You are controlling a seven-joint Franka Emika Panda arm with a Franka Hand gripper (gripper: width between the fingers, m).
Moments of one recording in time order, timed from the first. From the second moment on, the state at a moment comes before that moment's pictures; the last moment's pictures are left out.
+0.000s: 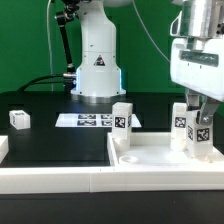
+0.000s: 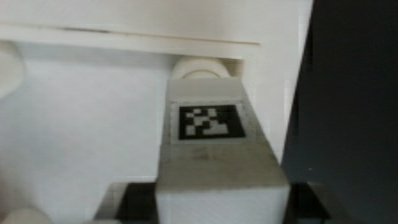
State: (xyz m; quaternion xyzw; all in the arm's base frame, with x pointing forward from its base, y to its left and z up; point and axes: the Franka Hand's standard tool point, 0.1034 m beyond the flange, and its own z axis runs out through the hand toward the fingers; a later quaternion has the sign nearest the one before) arm 0.631 0.112 0.093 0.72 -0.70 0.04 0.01
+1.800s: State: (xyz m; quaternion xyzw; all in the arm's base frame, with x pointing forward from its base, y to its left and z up) arm 0.634 0.121 0.091 0.85 -0.53 0.03 0.00
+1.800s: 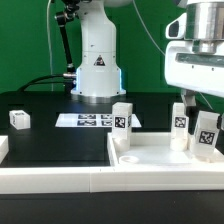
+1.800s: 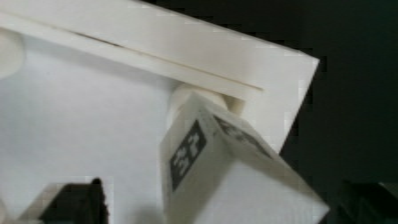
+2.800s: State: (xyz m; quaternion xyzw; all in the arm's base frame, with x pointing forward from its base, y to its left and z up) arm 0.635 0.119 0.090 0.98 -0.21 0.03 0.02
